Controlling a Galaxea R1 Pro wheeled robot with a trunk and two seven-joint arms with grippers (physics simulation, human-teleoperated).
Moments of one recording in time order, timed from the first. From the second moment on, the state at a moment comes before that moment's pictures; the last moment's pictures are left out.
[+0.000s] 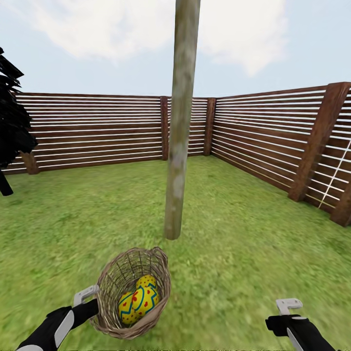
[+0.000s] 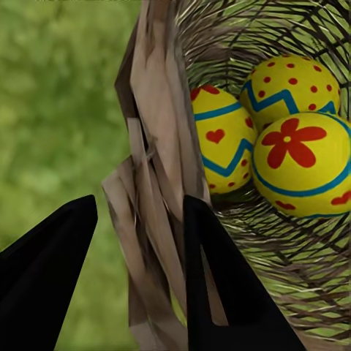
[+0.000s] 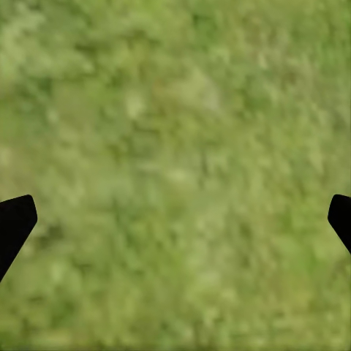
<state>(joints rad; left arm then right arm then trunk) -0.50 0.16 0.24 -0.42 0.23 0.34 -0.14 -0.30 -0.27 0.07 -0.78 -0.08 0.49 -0.03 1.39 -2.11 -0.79</state>
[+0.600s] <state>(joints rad) -0.50 0.15 0.25 -0.42 0.23 0.32 -0.15 -0.30 -0.27 0.07 -0.78 -0.07 0.49 -0.03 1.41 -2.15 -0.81</state>
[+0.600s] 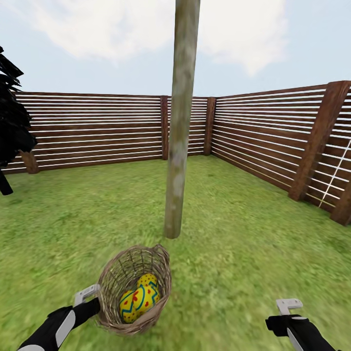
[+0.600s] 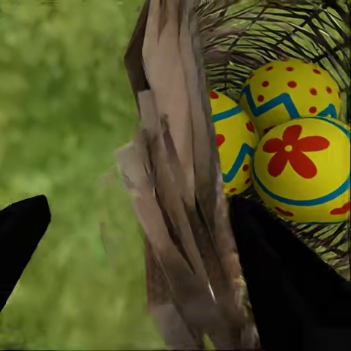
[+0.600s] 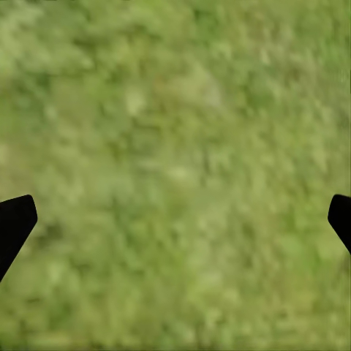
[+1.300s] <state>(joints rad) -0.50 0.13 0.24 -0.42 0.23 0.32 -0.14 -0.30 -0.27 0.07 -0.77 -0.07 0.49 -0.03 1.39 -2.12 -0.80</state>
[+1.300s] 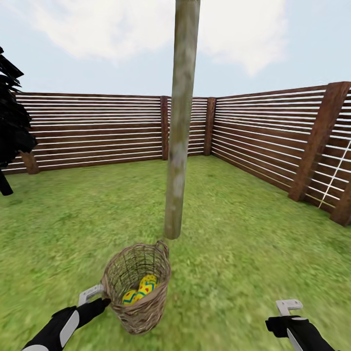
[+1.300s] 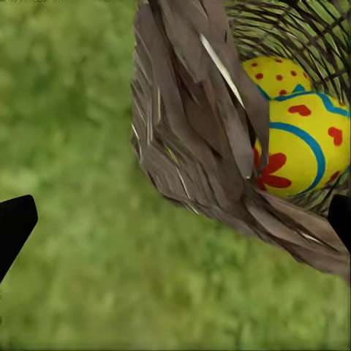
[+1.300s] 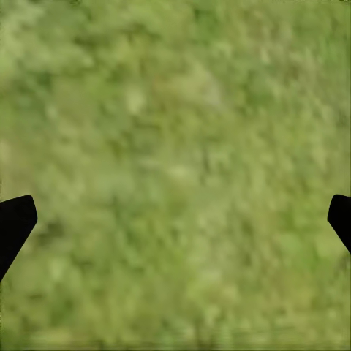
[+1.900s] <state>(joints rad) -0.50 0.13 0.24 -0.42 0.23 0.32 -0.14 -0.30 -0.27 0.07 -0.77 -0.07 0.49 -0.03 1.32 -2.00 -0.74</state>
